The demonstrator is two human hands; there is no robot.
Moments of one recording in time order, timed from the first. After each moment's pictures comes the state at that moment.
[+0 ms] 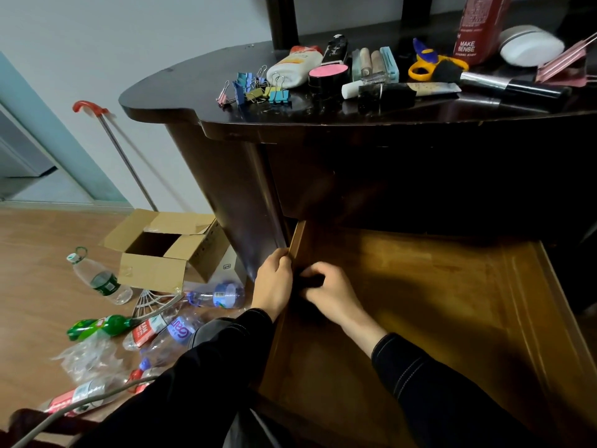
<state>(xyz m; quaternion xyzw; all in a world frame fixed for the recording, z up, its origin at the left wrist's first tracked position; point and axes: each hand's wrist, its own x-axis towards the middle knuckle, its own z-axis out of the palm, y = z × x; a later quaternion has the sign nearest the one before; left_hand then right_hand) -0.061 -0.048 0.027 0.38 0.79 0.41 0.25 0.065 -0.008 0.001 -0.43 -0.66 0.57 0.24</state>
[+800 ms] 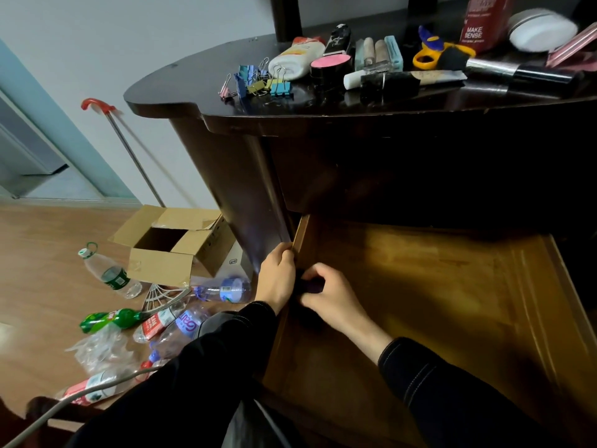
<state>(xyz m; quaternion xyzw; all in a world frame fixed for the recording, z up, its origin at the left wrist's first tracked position) -0.058 -0.050 0.033 0.38 0.78 0.42 0.26 0.070 -0.026 0.003 -0.38 -0.68 0.57 0.24</state>
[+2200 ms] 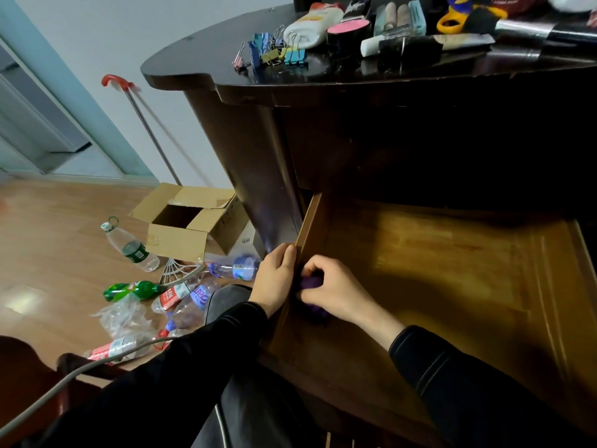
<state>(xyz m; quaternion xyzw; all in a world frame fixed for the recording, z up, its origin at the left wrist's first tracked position) -0.053 -0.099 0.028 0.40 0.78 0.40 0.26 0.079 -0.041 0.009 -0.32 -0.77 0.53 0.17</state>
